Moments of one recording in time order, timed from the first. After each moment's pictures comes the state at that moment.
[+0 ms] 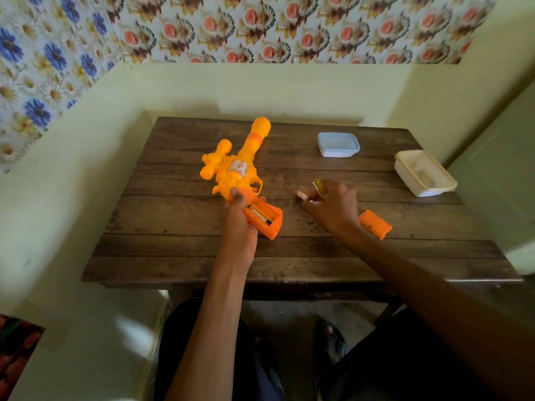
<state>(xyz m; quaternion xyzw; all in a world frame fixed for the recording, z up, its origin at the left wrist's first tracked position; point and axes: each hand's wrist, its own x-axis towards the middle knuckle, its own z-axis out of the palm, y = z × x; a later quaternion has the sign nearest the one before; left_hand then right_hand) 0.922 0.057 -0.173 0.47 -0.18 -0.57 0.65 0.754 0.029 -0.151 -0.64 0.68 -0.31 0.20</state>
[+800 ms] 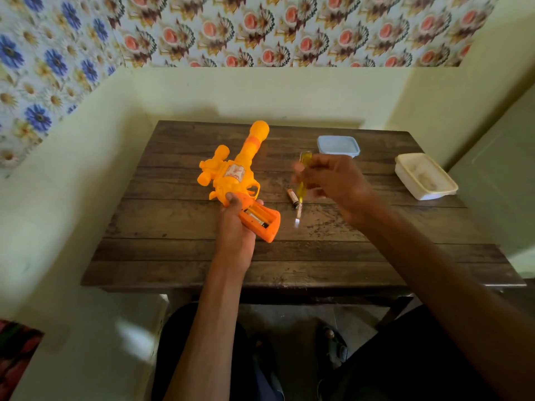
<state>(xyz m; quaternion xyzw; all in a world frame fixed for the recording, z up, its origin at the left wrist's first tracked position) 0.926 0.058 -0.172 0.43 -0.15 -0.60 0.66 0.763 0.031 -0.080 -0.57 0.53 -0.40 0.48</state>
